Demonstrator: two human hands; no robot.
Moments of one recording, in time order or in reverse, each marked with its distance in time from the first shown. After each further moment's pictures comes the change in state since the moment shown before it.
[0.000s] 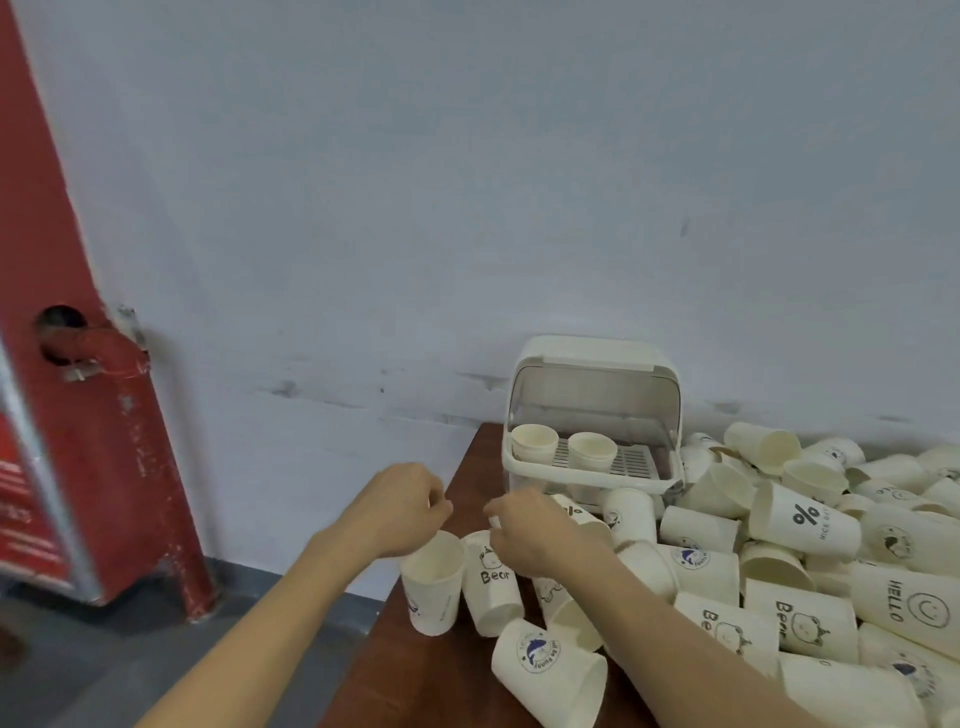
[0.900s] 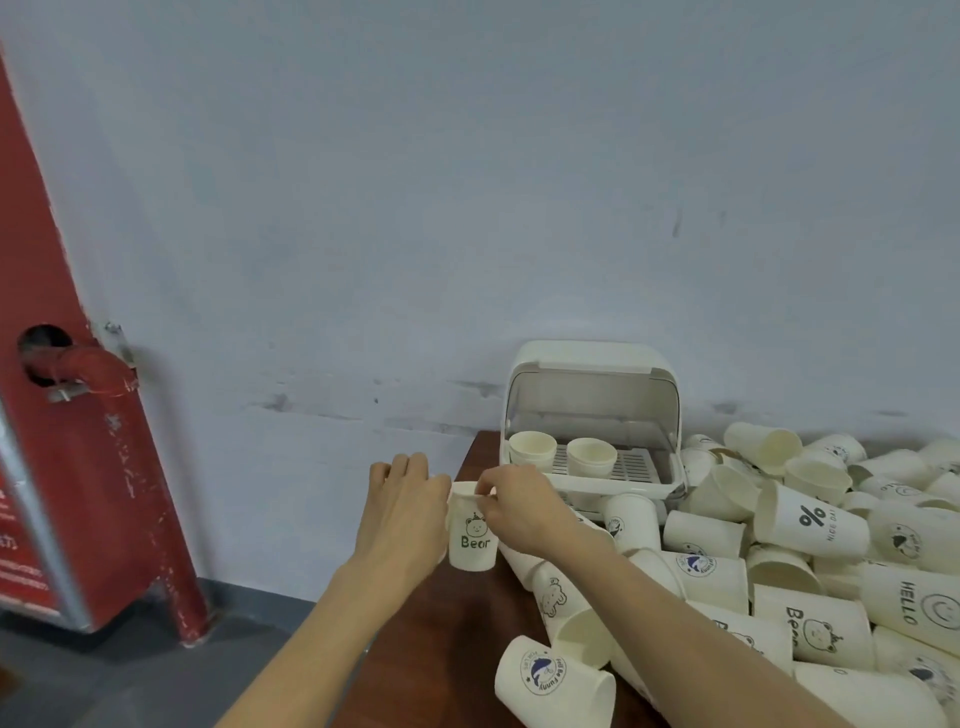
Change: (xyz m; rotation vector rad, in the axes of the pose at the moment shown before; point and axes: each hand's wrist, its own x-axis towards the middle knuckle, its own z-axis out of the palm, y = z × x) left_hand 0.001 0.018 0.018 0.372 0.323 0.030; right_hand 0.025 -0.001 -0.012 0.348 0.158 0.075
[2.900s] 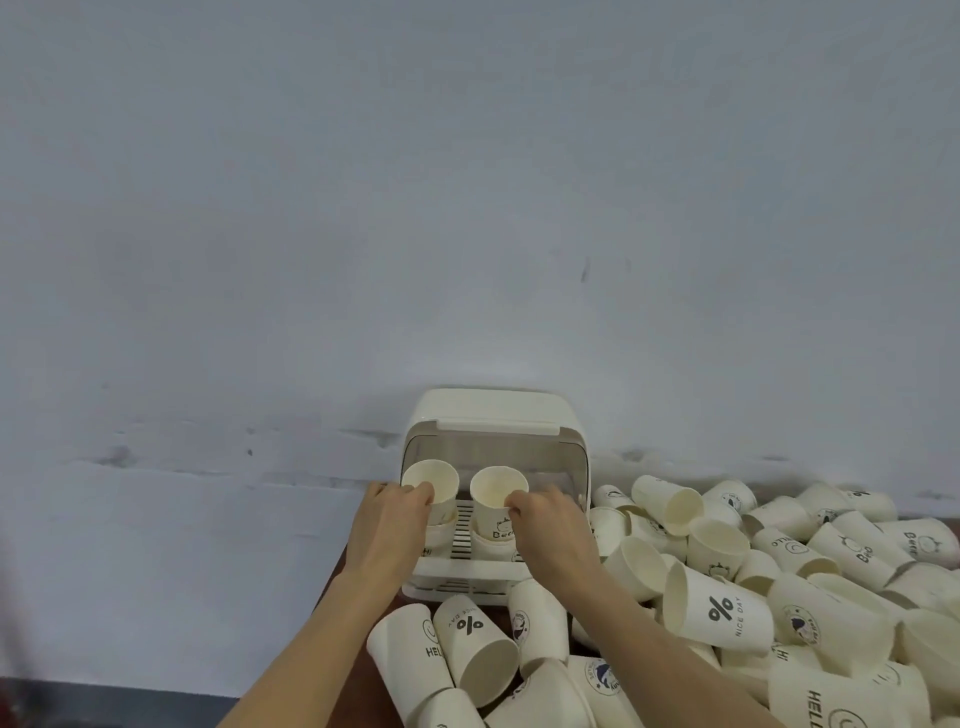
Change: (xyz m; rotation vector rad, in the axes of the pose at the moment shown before) left_hand 0.147 0.063 0.091 -0.225 -0.003 0.046; right_hand 0.036 0.140 -0.064 -0.368 0.307 0.164
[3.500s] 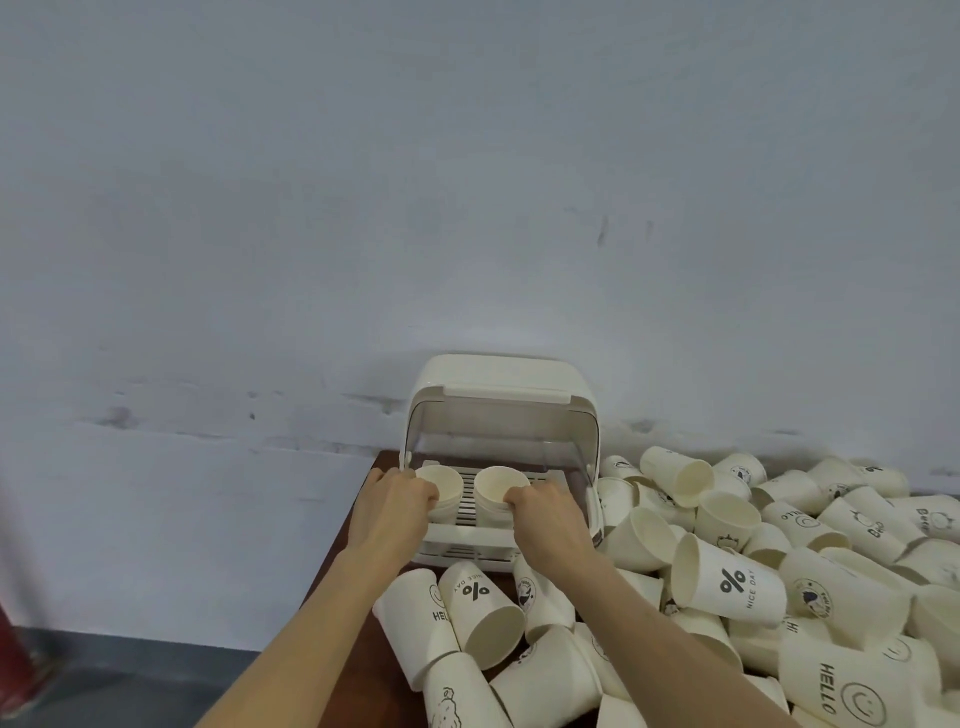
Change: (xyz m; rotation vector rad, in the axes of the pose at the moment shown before) left_hand -0.006 -0.010 0.030 0.090 -0.121 0.020; right_hand -0.008 -0.004 0.026 -0.028 -0.192 0.036
